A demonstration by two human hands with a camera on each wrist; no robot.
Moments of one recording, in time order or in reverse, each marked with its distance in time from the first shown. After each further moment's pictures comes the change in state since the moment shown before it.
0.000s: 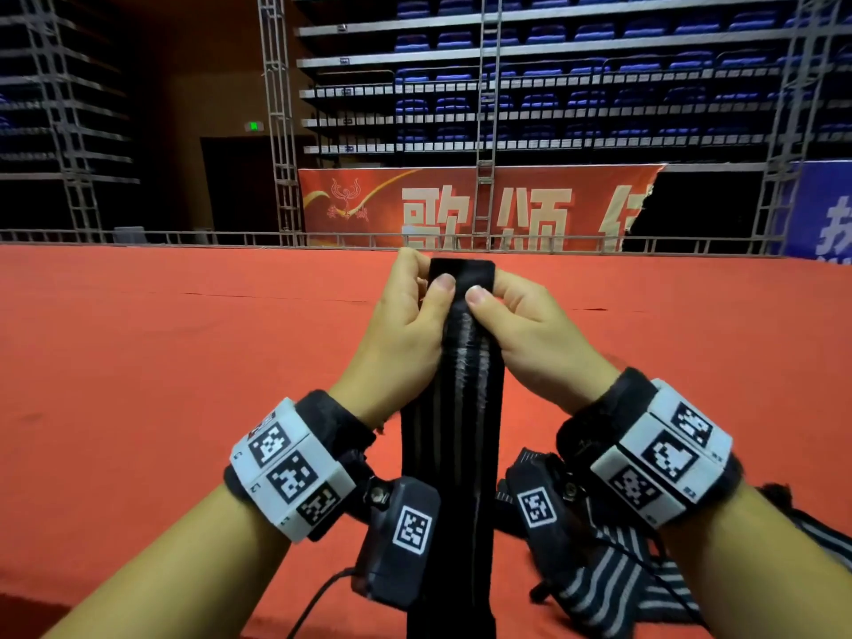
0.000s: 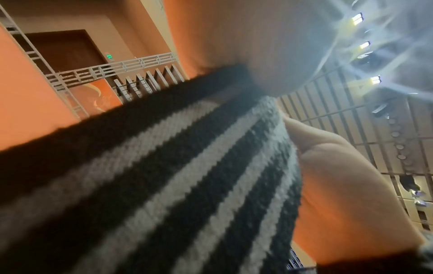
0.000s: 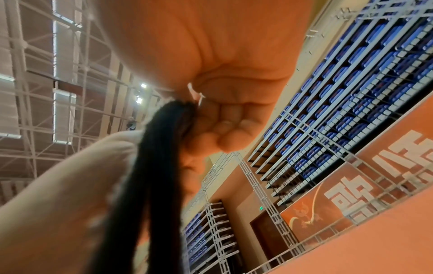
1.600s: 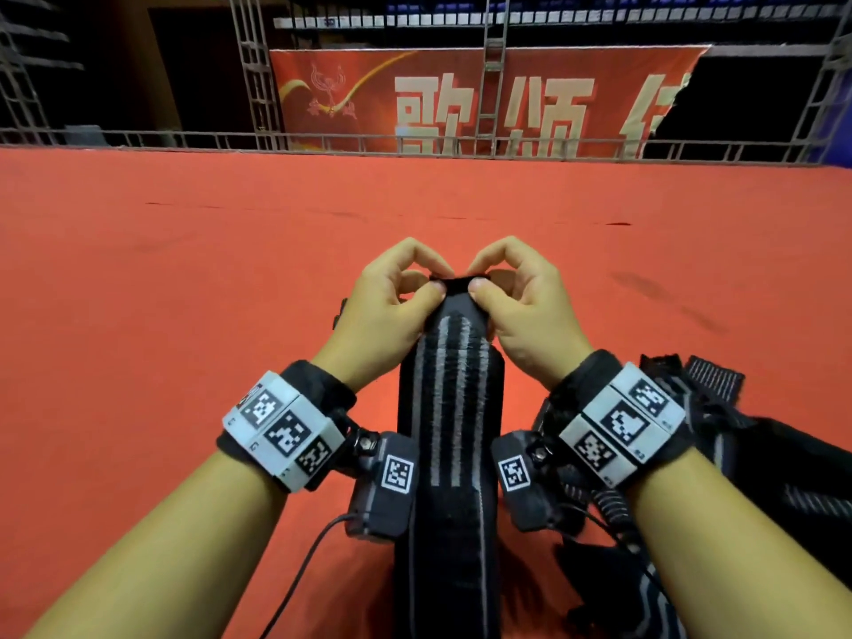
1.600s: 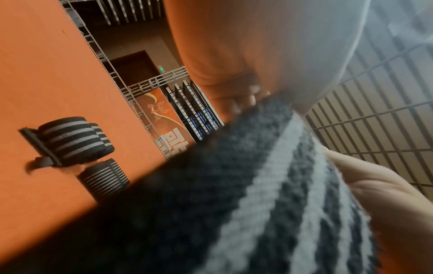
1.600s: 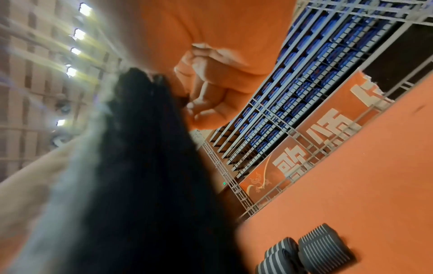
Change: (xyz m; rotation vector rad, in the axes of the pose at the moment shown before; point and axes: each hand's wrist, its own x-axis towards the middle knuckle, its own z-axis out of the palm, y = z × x) left_hand 0.027 -0.178 0.002 0.058 -0.098 -0.236; right_hand 0.044 0.180 0.008 -0.063 0.230 0.190
